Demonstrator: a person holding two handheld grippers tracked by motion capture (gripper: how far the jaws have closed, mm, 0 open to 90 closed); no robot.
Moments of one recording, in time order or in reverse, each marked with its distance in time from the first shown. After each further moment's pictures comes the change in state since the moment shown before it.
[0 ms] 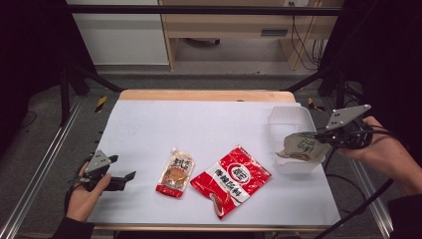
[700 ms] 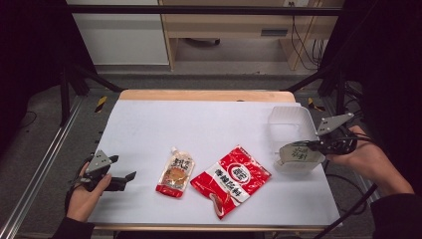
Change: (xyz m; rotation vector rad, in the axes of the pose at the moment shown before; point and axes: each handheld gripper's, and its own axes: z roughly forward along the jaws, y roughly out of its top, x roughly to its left) left arm -0.001 0.000 0.000 0.004 -0.003 0.006; right arm 0.004 -0.016 0.045 0.017 0.036 0.080
